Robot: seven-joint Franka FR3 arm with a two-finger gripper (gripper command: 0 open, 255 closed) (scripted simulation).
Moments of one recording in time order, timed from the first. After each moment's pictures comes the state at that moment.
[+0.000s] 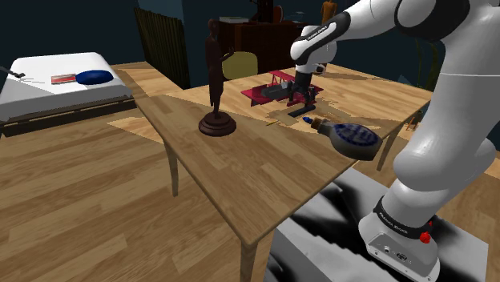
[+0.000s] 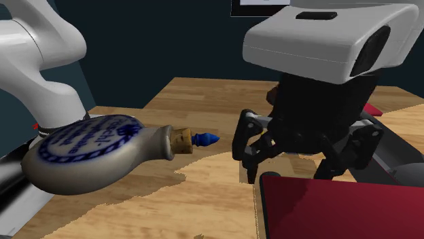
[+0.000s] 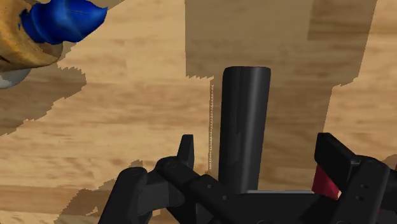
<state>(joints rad) -0.33 0.25 -0.05 -1.94 0.00 2.16 1.19</state>
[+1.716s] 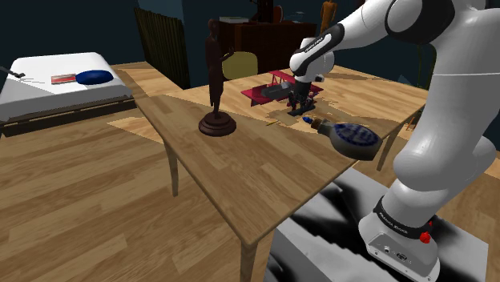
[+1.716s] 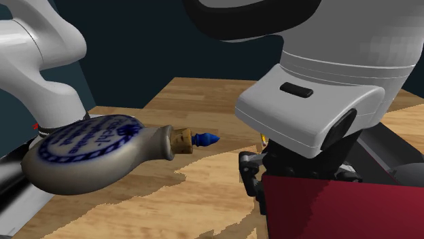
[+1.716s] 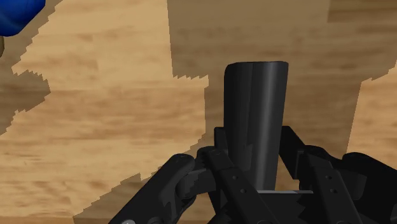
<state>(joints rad) -0.34 0.31 -0.06 -1.97 0.01 2.27 1.22</state>
